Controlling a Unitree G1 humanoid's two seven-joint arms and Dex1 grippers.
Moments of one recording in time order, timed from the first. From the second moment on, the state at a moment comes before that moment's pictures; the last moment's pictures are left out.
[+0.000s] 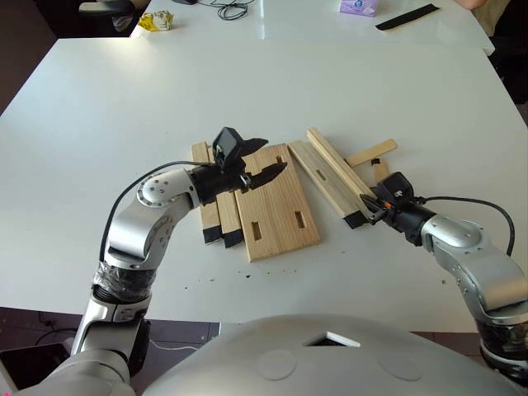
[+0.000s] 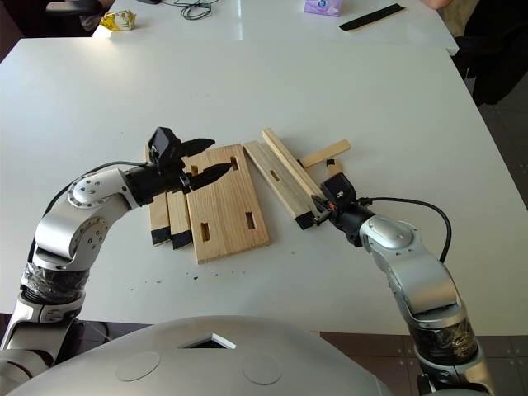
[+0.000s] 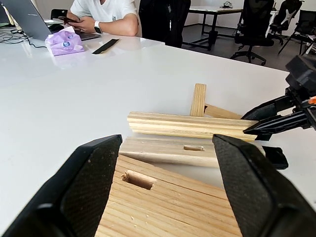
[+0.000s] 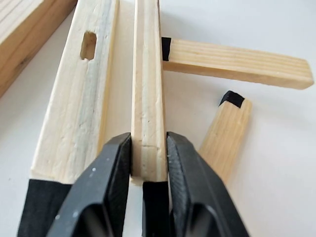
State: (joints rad) left arm -0.16 0.46 -0.09 -0.36 -0.49 0.59 -0.66; right arm 0.14 -0.56 0.08 -0.64 0.22 0.95 0.32
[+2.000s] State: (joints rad) left arm -0.58 0.21 0.29 -0.13 -1.40 1.01 -0.16; right arm -0.10 -0.43 0.09 -0.73 0.18 0.47 0.41
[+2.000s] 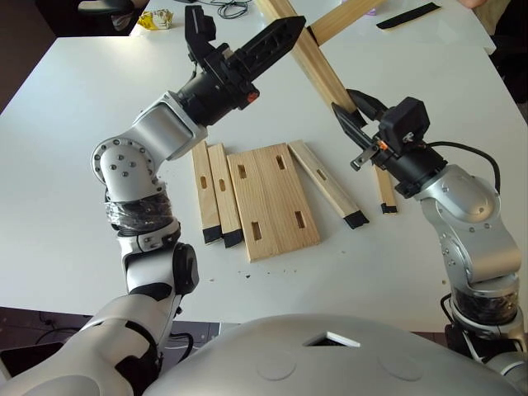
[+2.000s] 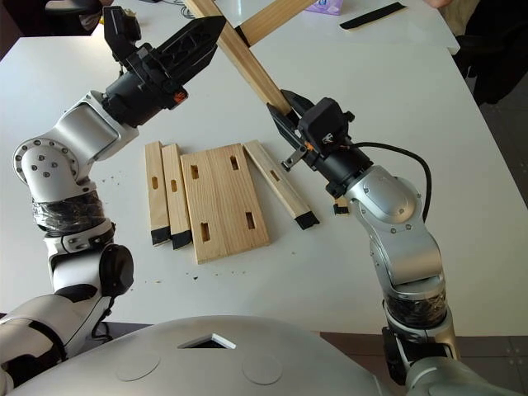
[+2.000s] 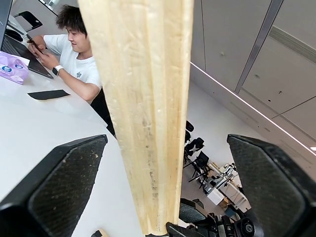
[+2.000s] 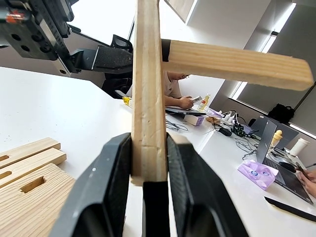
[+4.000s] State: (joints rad) left arm -0.58 0.30 0.23 -0.12 -1.50 1.00 -0.16; right arm -0.11 -0.53 0.07 -0.70 0.20 0.40 0.58
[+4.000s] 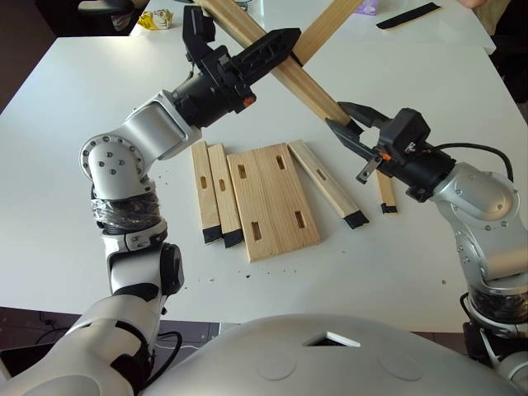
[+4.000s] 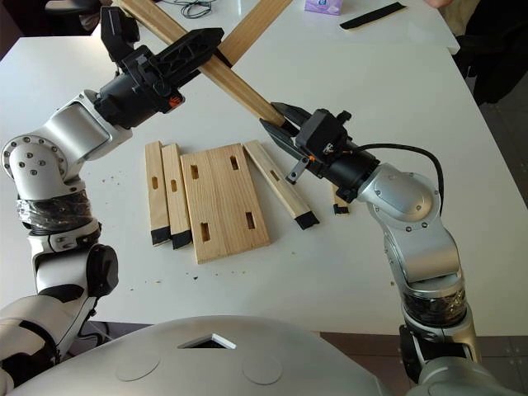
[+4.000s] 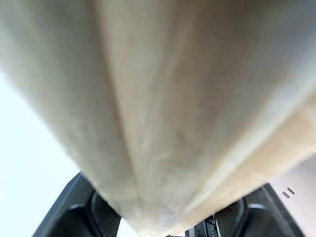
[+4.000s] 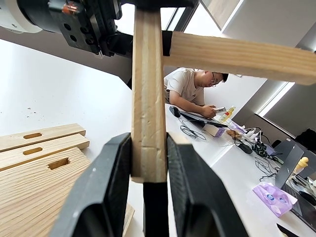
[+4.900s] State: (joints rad) left arm -0.59 0.37 0.22 -0.11 -1.39 0.99 -0.21; right arm 0.03 -0.68 0.09 -0.55 0.04 0.22 0.64
